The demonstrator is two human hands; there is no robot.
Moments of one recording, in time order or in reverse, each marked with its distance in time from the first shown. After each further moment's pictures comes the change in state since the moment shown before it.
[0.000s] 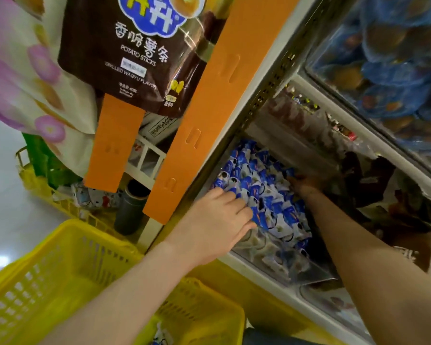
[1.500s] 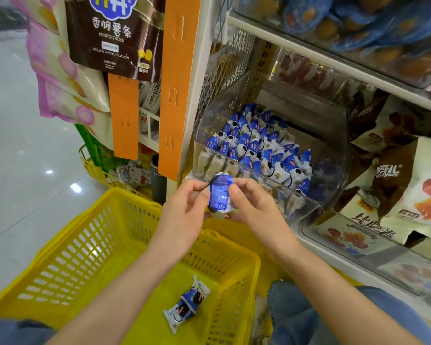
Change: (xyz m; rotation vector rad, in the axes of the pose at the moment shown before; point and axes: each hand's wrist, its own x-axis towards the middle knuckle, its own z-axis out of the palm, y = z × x) left_hand -0.061 0.090 -0.014 -0.949 0.274 -0.947; right_hand -0.260 0.034 -0.007 0.815 -0.709 -0.427
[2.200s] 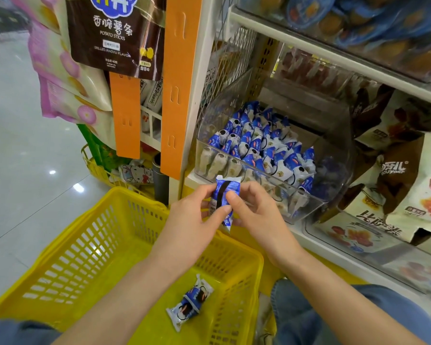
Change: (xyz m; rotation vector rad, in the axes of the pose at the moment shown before) left_hand -0.009 -0.003 0.000 0.369 -0.028 0.151; right_hand -0.003 0.006 0.005 -0.111 0.072 0.005
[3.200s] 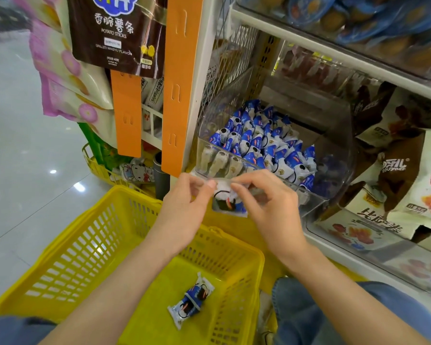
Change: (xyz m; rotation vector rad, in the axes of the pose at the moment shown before) left_hand 0.015 0.001 -0.012 -0.029 -0.011 -0.205; right_hand 0.002 -0.002 -0.012 -0.533 0.217 -0.598
